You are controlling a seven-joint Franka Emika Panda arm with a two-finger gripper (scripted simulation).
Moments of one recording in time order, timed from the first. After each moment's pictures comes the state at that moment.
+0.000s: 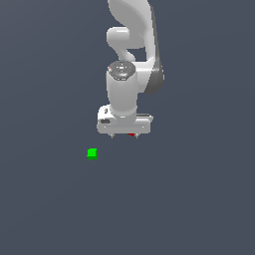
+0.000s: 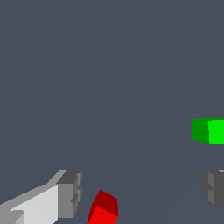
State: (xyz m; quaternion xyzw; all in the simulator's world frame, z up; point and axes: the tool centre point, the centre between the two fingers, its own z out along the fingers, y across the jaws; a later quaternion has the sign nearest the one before) arm -0.006 -0.012 0.161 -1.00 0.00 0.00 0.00
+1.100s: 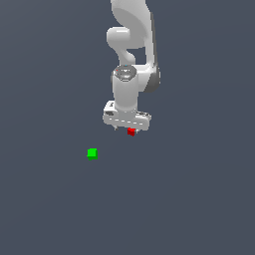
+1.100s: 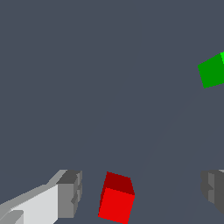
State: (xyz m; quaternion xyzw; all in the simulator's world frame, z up) arm -0.070 -0.005 0.121 -0.99 0.11 0.00 0.00
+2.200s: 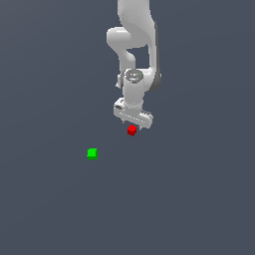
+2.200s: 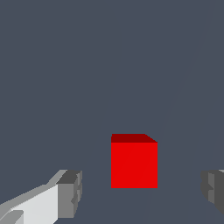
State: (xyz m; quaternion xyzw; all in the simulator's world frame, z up) arm -0.143 0.025 0.070 -0.97 0.24 0.00 0.00
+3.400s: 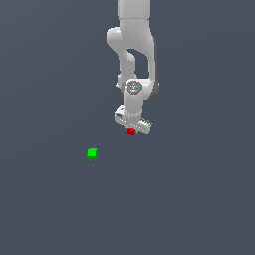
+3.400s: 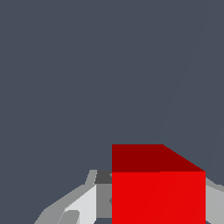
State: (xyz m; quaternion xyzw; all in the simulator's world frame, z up) arm -0.143 0.026 0.020 -0.97 0.24 0.00 0.00
